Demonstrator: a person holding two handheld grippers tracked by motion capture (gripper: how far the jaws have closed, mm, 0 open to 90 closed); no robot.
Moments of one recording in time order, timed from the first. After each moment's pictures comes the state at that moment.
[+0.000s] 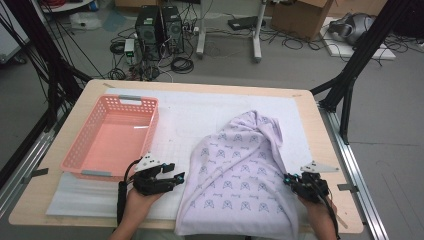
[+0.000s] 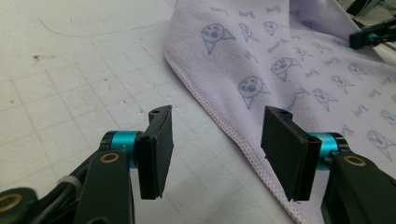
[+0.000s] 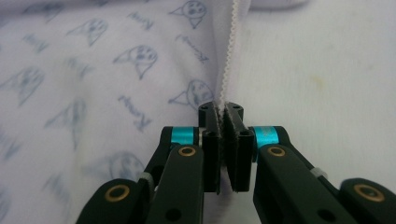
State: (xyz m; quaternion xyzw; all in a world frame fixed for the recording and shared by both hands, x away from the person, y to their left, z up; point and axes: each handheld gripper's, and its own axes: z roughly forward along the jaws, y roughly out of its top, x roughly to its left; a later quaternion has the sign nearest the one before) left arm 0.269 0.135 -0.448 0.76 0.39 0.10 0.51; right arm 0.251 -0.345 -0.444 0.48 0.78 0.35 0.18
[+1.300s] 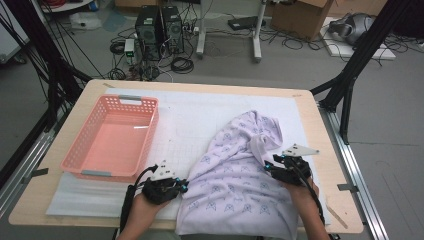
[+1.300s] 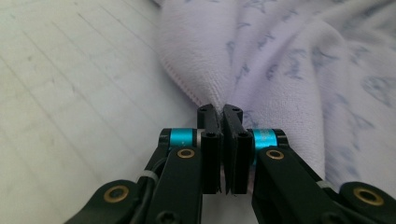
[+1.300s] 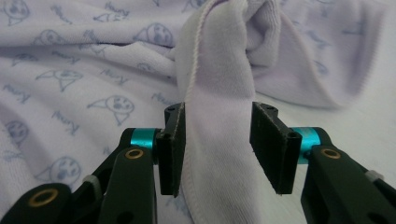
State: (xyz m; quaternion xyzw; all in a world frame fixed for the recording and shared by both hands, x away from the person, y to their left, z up) left arm 0.243 0.116 -0.447 0.83 0.33 0.09 0.44; right arm 0.296 -0.291 -0.422 0.43 0.80 0.38 0.20
